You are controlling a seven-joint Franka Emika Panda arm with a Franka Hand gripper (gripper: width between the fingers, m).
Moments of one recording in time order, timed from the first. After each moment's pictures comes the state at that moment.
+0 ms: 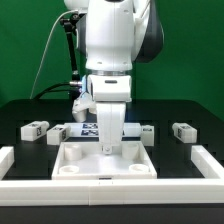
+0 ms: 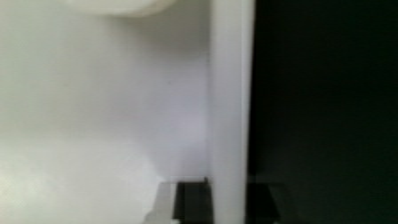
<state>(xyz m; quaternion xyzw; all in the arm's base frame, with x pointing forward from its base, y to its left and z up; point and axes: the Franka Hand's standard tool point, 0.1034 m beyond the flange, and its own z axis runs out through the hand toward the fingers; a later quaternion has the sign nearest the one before) 0.475 -0.014 0.008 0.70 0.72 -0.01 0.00</state>
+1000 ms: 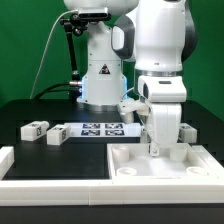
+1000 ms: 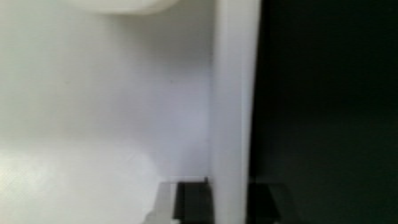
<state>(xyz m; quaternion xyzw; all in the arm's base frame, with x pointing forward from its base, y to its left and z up) 0.491 0.076 0.008 0.71 0.71 -0.01 0.01</state>
